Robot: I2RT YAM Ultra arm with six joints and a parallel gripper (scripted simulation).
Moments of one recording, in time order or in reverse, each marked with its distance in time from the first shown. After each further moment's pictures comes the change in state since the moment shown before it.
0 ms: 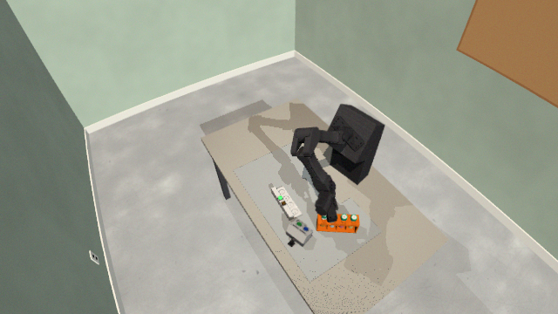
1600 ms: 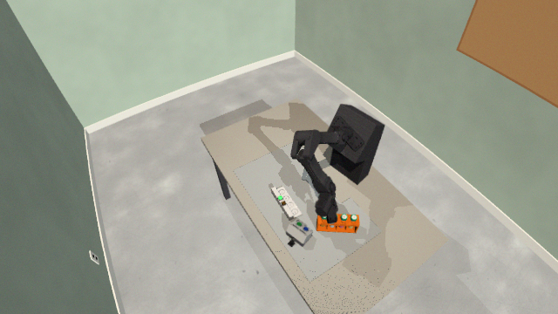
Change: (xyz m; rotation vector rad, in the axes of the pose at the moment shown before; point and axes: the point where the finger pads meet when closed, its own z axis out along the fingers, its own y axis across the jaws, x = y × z) arm -0.001 0.001 0.010 0.002 0.002 0.000
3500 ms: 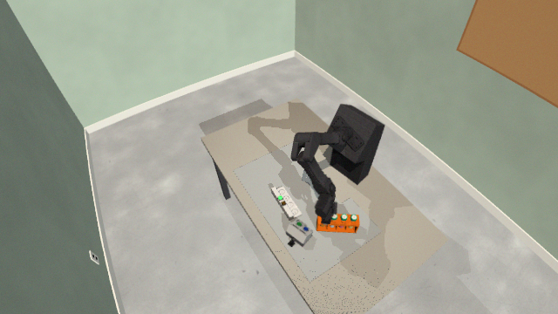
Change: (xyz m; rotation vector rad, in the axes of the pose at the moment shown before) arm 0.000 0.000 0.008 -0.002 -0.001 0.293
